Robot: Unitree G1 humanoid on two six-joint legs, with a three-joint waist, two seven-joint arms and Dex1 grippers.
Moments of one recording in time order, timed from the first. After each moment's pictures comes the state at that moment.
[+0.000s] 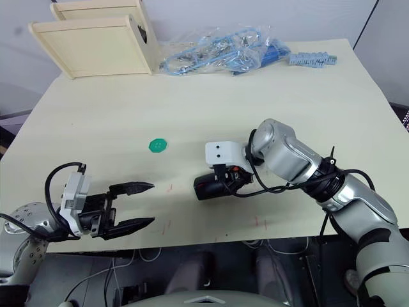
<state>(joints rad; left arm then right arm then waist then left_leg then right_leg) 0.18 0.81 0.30 -0.24 -0.68 0.26 -1.36 -0.99 -0.52 0.75 -0.12 -0.02 0.89 1.28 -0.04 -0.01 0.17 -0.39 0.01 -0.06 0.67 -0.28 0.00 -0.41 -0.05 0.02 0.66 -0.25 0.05</state>
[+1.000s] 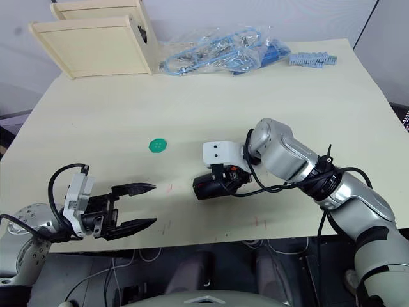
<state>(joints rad) 0.18 0.80 0.29 -0.24 -0.67 0.26 -1.36 -1.00 -0.52 0.76 -0.12 -0.03 0.88 1.28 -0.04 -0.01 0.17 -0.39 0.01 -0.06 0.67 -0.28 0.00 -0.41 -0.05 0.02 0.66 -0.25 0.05</state>
